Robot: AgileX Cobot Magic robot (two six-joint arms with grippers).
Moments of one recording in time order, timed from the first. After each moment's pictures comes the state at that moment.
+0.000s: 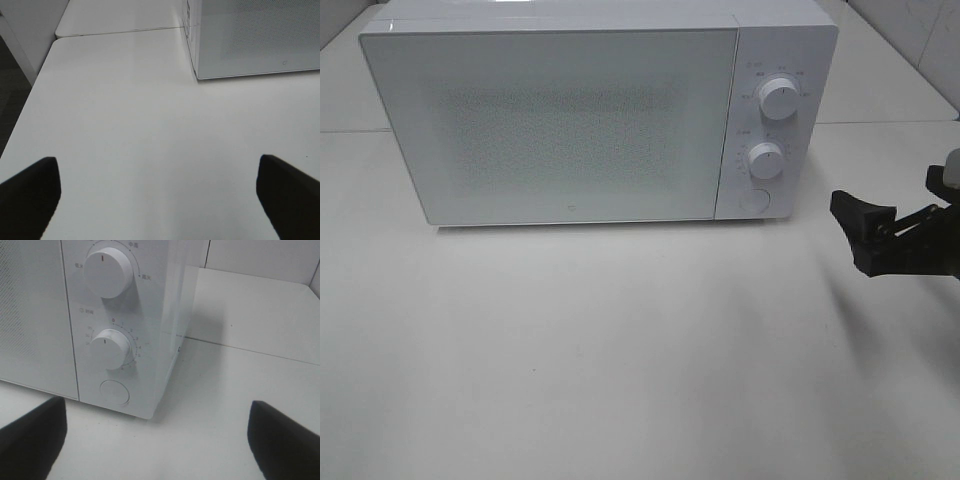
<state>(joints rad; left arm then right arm) 0.04 0.00 -0.50 -0.08 1.04 0.14 0.02 1.60 -0.18 -0.27 -1.21 0.04</state>
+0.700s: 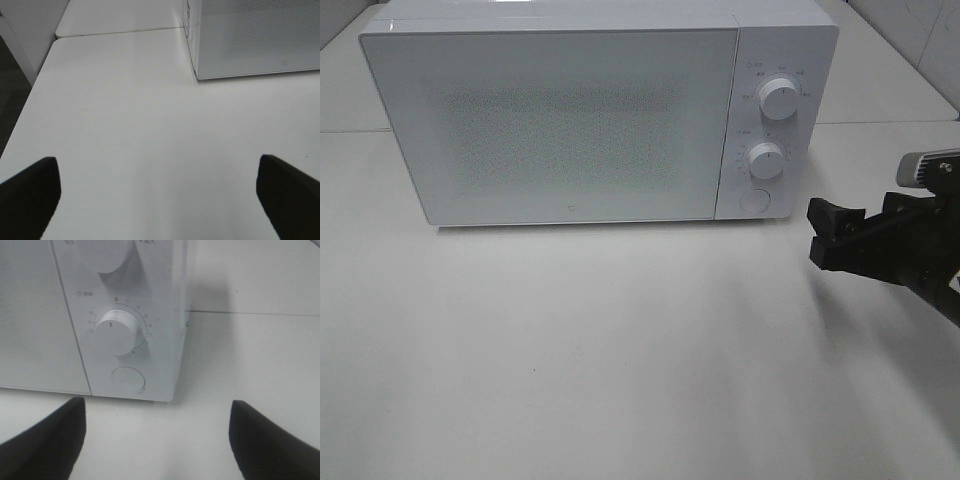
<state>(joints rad) 0.04 0.00 -0.50 -0.08 1.04 0.14 0.26 1.72 -0.22 0.09 -1.21 0.10</state>
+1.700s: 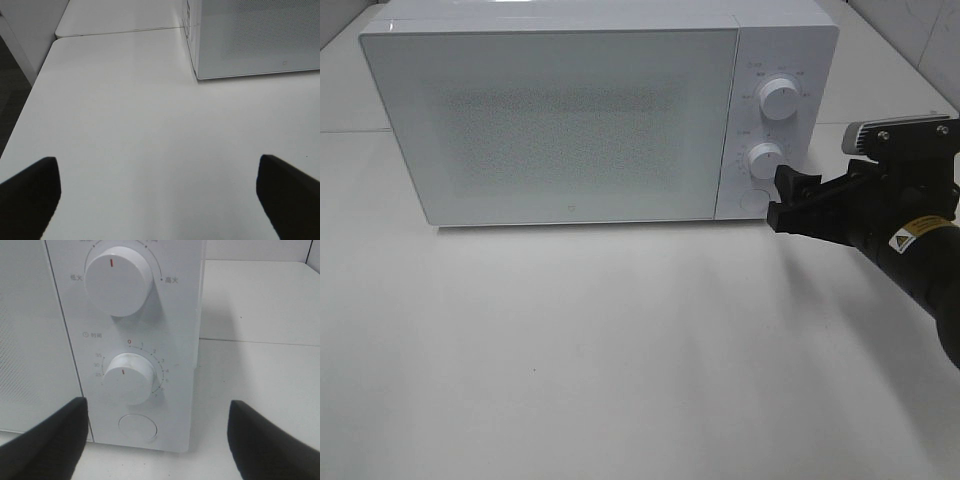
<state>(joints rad) 0.04 0.00 -0.50 -0.08 1.04 0.14 0.35 1.81 -0.38 0.20 -1.21 0.03</state>
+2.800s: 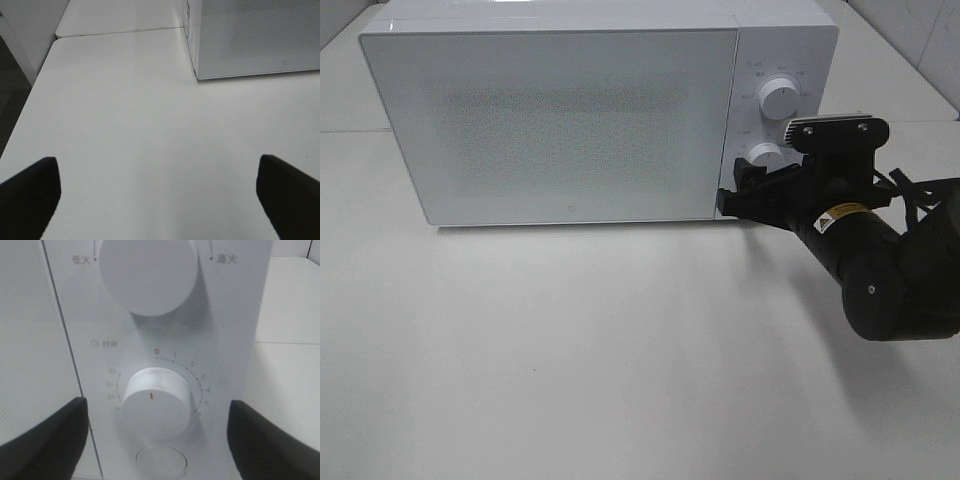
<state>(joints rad) 0.04 0.00 -0.50 -0.08 1.04 0.14 0.44 2.00 -0.59 0.34 -1.21 0.00</state>
